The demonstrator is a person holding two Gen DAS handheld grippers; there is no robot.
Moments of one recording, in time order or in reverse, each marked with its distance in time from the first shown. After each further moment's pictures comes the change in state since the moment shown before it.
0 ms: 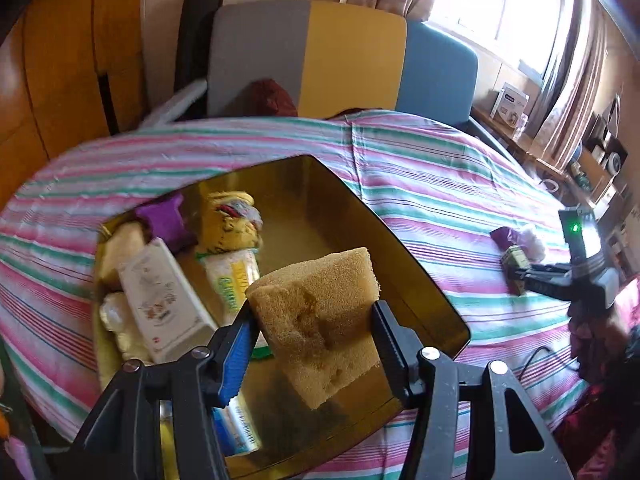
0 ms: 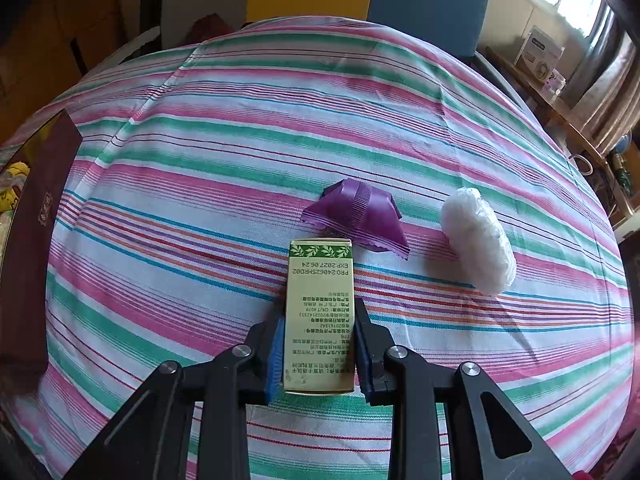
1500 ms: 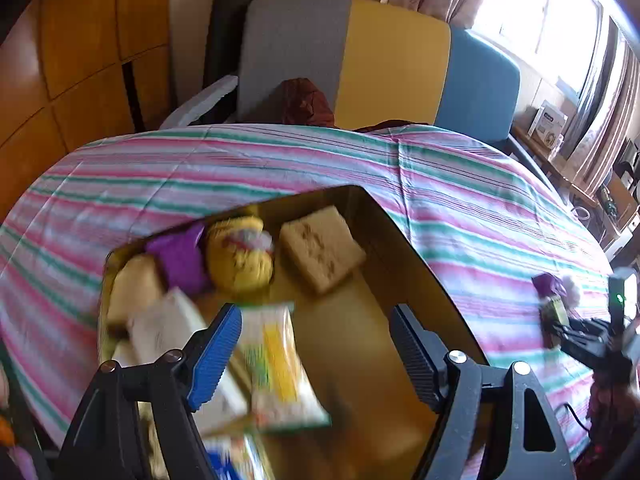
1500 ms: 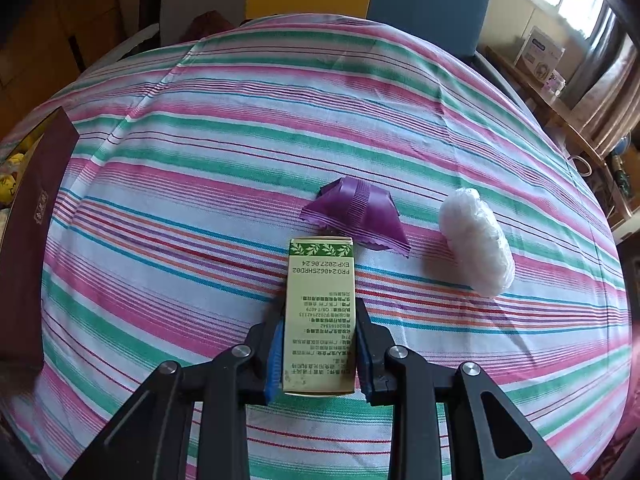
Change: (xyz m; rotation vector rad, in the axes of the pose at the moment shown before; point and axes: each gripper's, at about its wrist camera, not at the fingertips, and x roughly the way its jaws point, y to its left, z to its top) left arm 0.026 0.017 0.039 -0.065 -0.021 0.109; right arm 0.004 -0.001 0.001 -0.009 0.010 -0.006
